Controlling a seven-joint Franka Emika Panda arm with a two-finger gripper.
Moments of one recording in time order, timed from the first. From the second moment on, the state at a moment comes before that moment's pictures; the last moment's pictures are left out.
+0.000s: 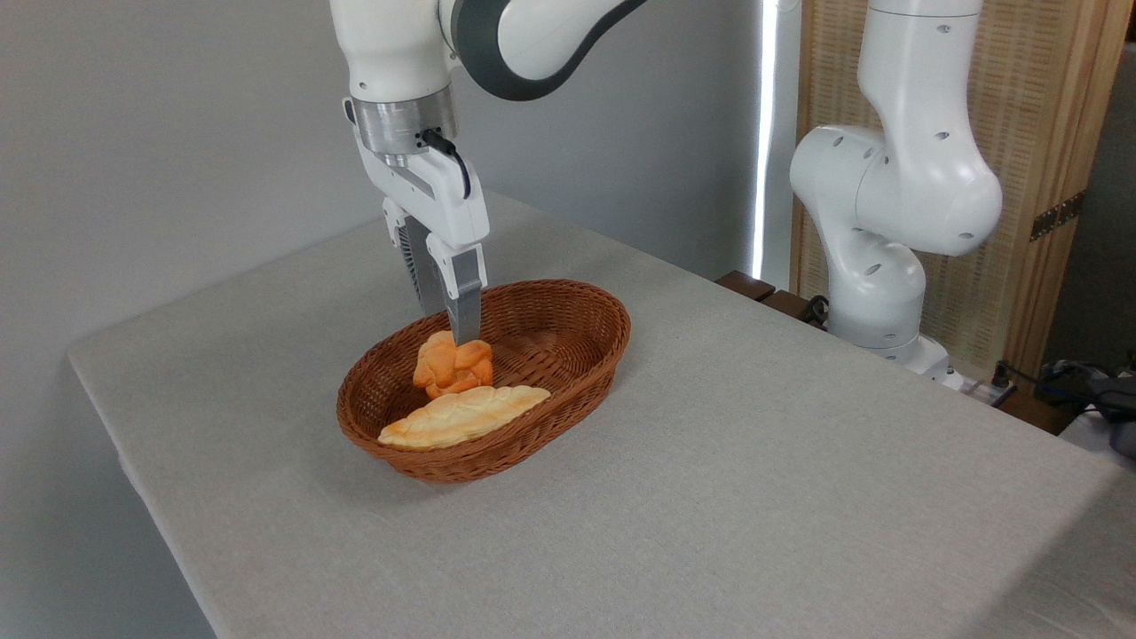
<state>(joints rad) -0.08 -0.13 -0.25 -2.03 -0.08 1.94 0.56</state>
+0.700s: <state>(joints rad) -0.06 -0.13 -0.02 -2.00 -0.01 1.95 0.68</state>
